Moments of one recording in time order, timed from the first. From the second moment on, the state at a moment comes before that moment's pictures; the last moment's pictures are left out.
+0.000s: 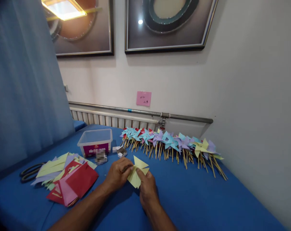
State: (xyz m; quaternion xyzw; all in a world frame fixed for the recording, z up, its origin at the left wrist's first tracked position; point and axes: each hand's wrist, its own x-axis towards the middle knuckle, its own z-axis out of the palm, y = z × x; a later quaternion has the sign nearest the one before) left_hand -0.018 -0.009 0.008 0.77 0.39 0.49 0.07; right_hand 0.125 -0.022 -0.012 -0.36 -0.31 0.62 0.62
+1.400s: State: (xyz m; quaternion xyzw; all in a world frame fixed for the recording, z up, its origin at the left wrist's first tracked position) left_hand -0.014 -0.006 0.008 0.70 0.47 0.51 0.14; right_hand 0.117 -0.030 -0.009 -0.36 -0.33 0.63 0.60
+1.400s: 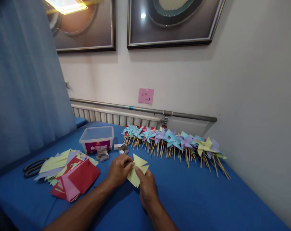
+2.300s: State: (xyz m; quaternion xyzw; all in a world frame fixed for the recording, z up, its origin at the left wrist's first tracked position) left_hand -0.022 0.005 0.009 0.55 0.47 0.42 0.55; right_hand 0.128 -0.023 -0.016 -0.43 -0.40 0.55 0.59
